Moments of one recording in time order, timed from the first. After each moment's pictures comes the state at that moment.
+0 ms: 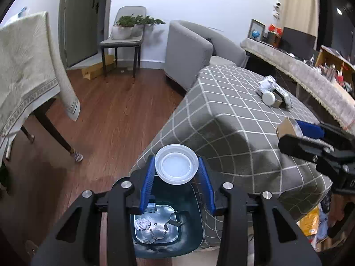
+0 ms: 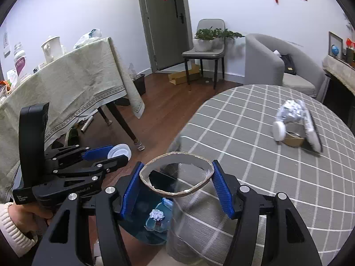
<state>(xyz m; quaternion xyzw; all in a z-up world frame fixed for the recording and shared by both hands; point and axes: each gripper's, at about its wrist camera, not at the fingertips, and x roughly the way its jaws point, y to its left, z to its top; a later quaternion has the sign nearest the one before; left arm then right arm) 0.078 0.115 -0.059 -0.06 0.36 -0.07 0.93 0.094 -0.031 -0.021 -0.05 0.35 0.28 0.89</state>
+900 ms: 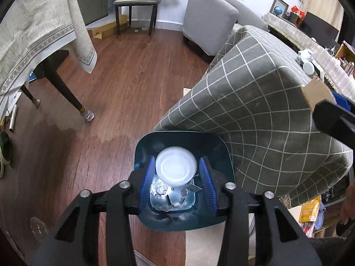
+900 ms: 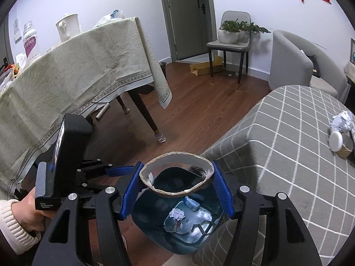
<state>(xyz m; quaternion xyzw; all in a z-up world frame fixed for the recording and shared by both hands) 0.076 0.180 -0.116 -0.08 0.48 -0.04 0.87 0.095 0.053 -0.041 -0.07 0.37 0.33 0.87</state>
